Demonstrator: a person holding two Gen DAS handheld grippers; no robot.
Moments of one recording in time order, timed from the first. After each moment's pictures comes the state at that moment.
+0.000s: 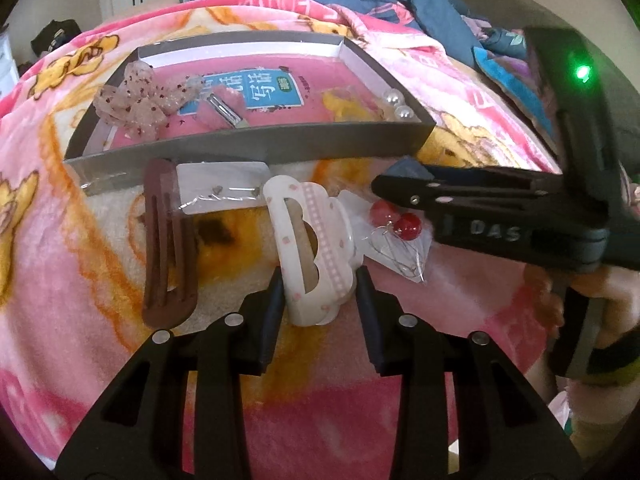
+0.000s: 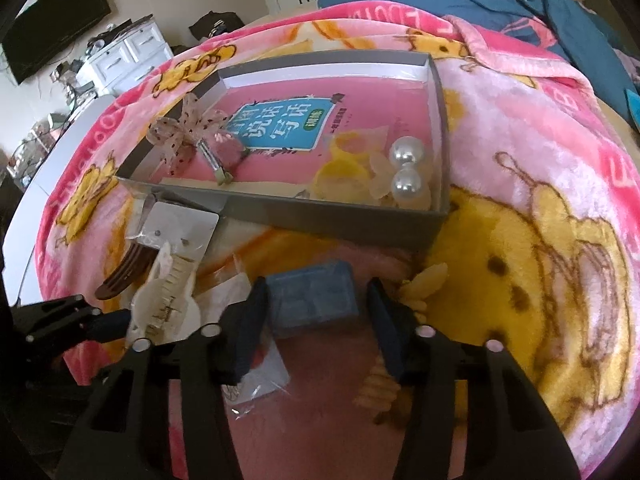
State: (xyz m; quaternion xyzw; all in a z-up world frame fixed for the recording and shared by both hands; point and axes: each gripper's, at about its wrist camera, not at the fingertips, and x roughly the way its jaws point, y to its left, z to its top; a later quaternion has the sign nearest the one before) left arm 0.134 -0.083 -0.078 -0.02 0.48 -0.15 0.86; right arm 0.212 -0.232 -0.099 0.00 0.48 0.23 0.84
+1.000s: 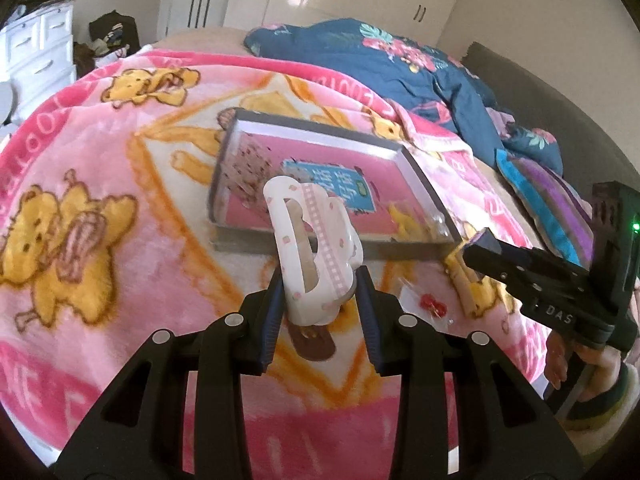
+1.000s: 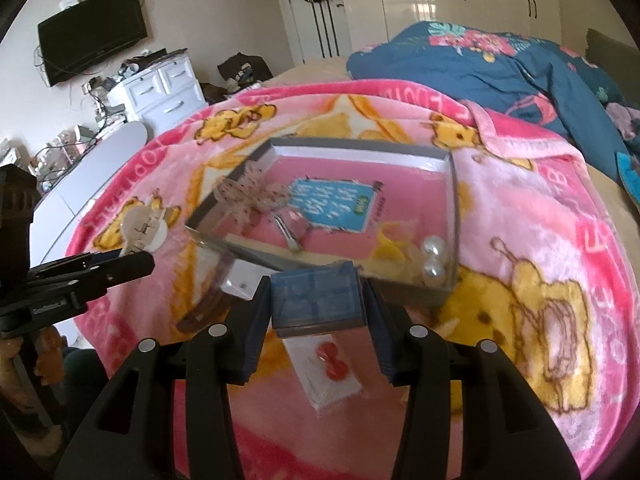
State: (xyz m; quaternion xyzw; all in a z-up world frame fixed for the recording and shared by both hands) left arm 0.124 0.015 -0.005 -0.11 0.39 -0.09 0.91; right arm 0.176 -0.214 -0.015 0.00 0.39 0.26 0.89
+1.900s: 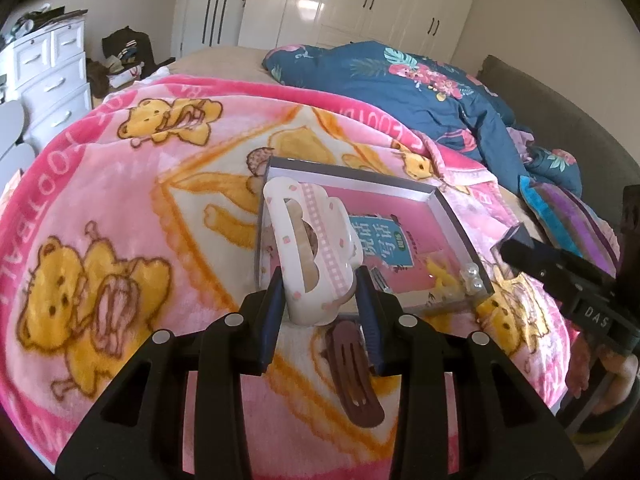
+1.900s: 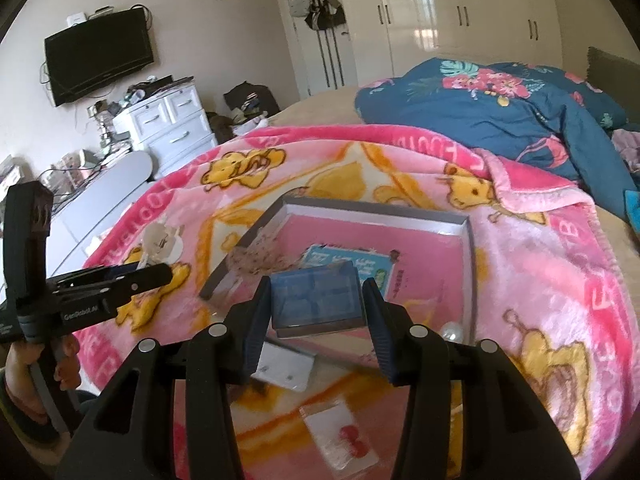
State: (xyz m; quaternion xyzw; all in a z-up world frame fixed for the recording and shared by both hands) left arm 0.170 0.047 0.017 -0.10 0.38 -0.06 0.92; right arm 0.216 -0.189 0.021 0.01 0.34 0.25 0.91
